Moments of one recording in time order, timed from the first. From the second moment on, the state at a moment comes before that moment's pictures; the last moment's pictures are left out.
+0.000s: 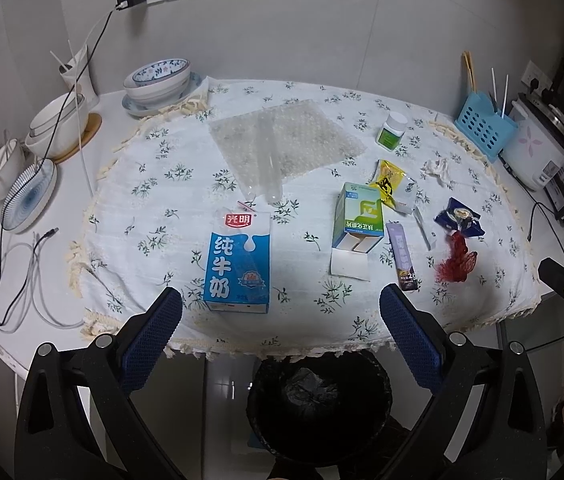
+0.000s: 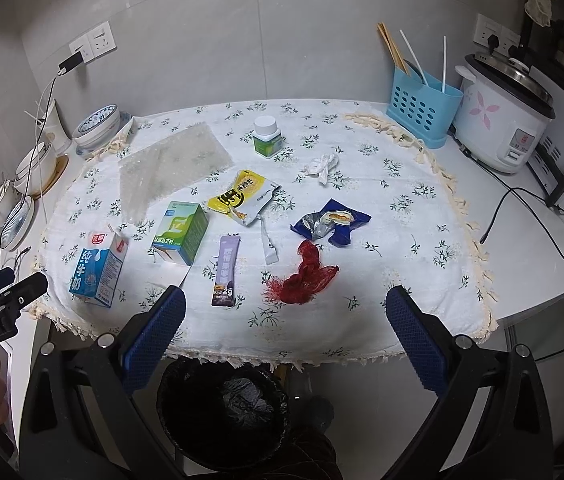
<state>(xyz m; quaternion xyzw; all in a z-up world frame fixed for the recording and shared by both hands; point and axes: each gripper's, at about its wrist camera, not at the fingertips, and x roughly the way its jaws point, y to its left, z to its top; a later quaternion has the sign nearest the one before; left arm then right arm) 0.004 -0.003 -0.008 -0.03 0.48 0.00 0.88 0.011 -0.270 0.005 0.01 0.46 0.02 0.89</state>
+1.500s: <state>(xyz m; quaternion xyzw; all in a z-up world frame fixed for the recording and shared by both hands) 0.000 -0.004 -0.004 -0.03 0.48 -0.01 0.88 0.004 -0.268 0.015 0.02 0.46 0.03 0.89</state>
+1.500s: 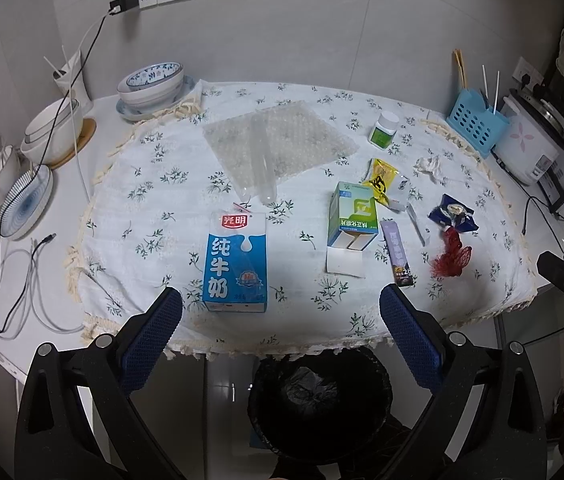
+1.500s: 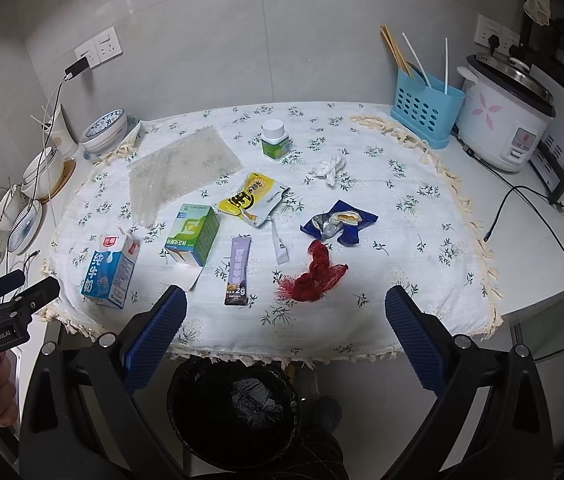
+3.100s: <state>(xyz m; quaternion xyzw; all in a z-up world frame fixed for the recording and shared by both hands) 0.117 0.041 -0.137 -0.05 0.58 0.04 0.81 0.139 -0.193 -0.151 -0.02 0.62 0.06 0.78</state>
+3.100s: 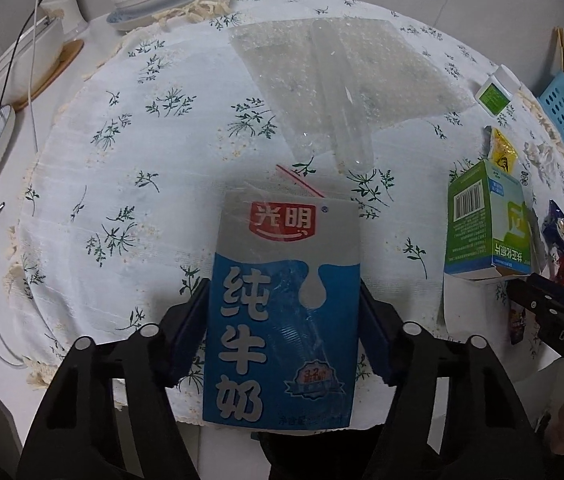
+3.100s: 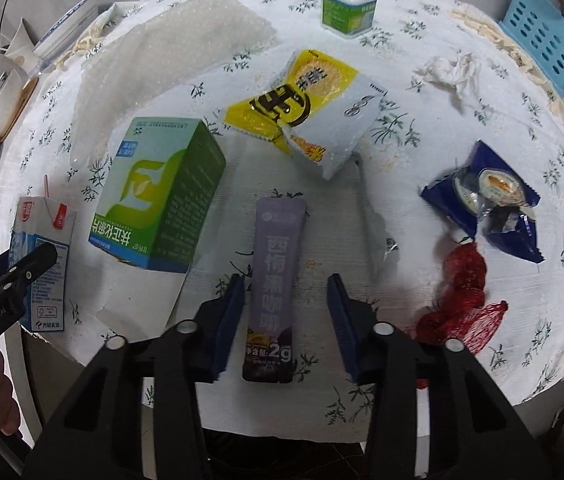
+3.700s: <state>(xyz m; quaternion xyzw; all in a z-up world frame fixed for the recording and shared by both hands) 0.102 0.041 -0.108 -0.06 0.56 0.04 0.82 0.129 -0.208 -0.127 0.00 0.60 0.04 0.80</state>
